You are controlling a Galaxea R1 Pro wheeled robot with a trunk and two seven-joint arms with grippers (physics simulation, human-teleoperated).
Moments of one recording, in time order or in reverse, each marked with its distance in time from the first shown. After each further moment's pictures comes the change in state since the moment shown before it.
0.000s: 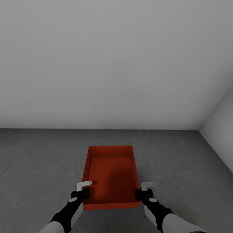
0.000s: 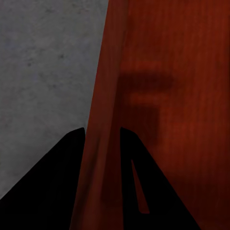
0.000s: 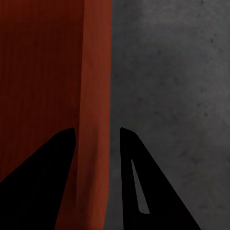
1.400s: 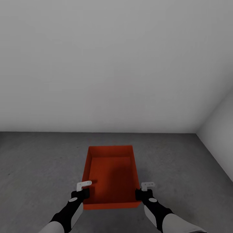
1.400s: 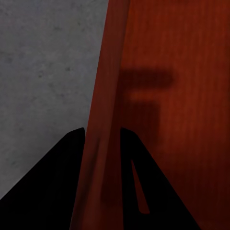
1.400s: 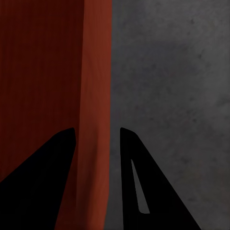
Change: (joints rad) left arm 0.000 0.000 0.000 -0.001 0.000 0.000 0.000; right arm 0.000 0.000 0.000 0.000 -0.001 -0.001 0.000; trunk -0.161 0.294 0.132
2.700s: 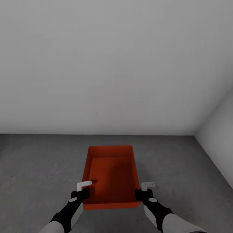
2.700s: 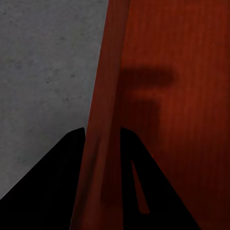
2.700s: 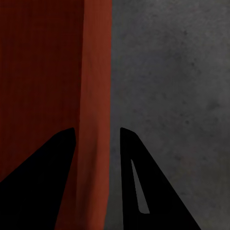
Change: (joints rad) left arm 0.000 0.000 0.000 0.000 0.000 0.000 0.000; right arm 0.000 0.000 0.000 0.000 0.000 0.000 0.000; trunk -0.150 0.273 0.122
